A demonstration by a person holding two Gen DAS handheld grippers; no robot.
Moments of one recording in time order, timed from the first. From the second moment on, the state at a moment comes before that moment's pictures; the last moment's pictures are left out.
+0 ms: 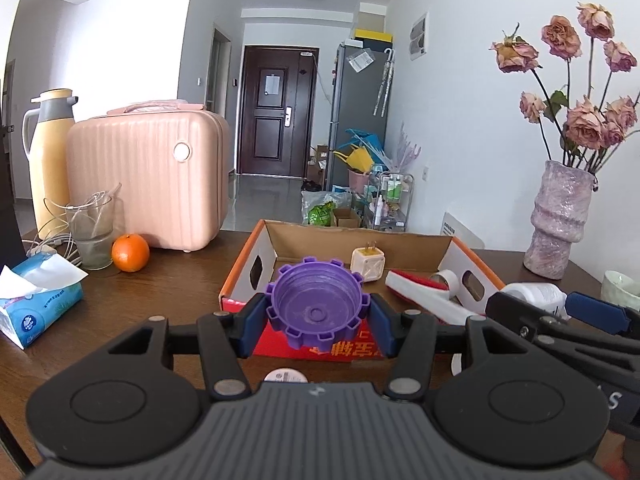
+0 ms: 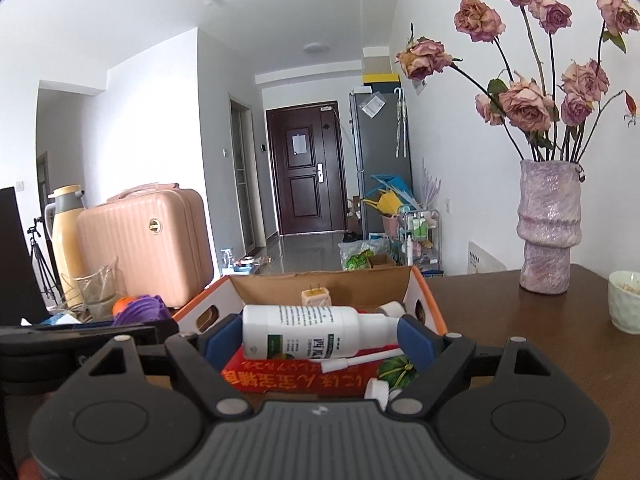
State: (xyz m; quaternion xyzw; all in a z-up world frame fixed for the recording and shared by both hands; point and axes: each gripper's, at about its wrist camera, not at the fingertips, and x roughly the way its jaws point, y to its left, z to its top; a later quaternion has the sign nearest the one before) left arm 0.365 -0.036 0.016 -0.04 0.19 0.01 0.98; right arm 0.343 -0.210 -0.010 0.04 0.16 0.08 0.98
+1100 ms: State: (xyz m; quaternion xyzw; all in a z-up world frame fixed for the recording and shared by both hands) left arm 0.444 -0.051 0.019 -0.05 0.19 0.02 0.98; right arm 0.432 -0.222 -0.013 0.04 0.18 0.06 0.98
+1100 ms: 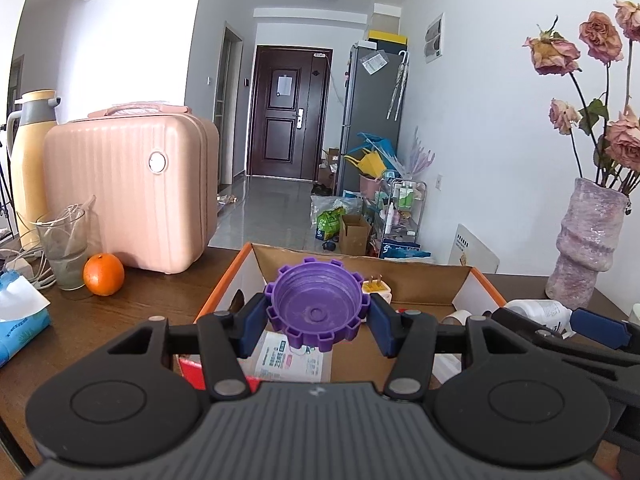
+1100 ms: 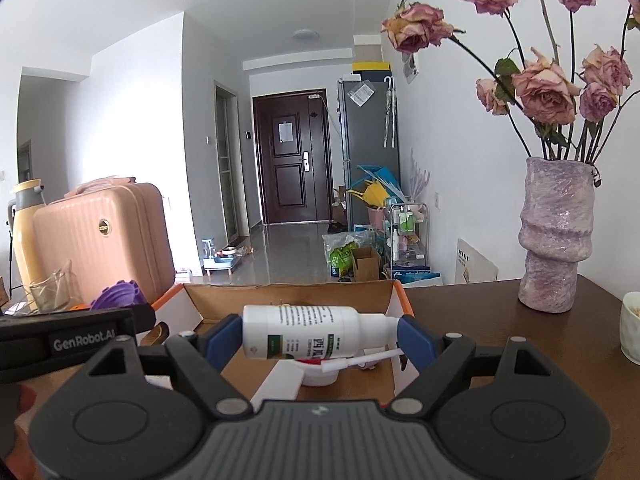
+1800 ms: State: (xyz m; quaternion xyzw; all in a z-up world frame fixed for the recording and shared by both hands) left arm 0.508 -0.041 0.005 -0.05 0.20 0.04 0.98; right arm 0.499 -0.206 -0.023 0.03 0.20 0.06 0.98
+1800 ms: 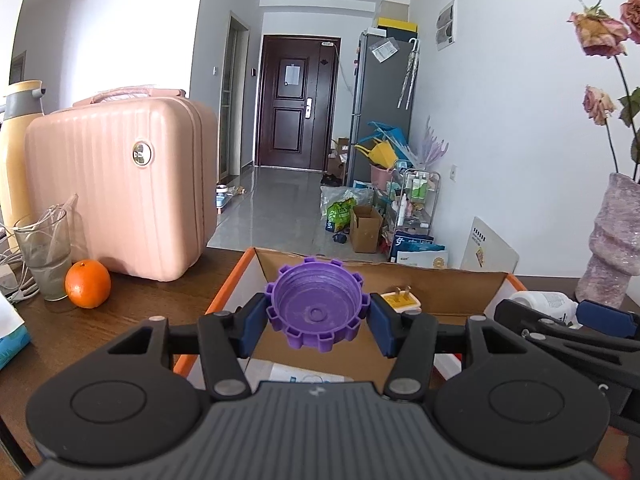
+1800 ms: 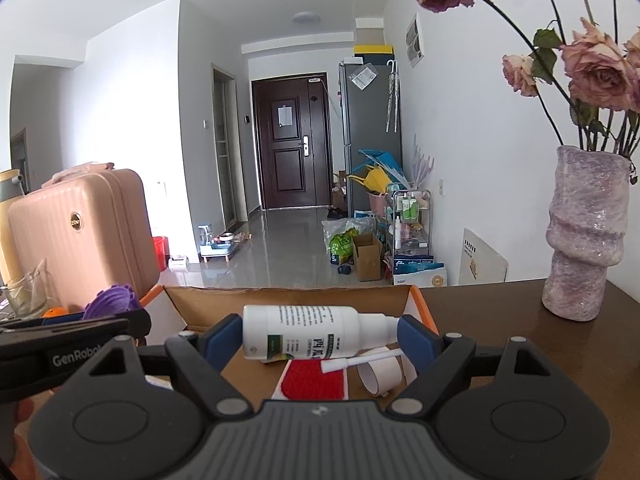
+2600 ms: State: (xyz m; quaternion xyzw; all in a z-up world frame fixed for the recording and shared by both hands) left arm 0.548 -0.037 -0.005 -0.04 0.23 0.05 0.97; right arm 0.531 -0.194 -0.033 0.01 0.24 0.05 0.97
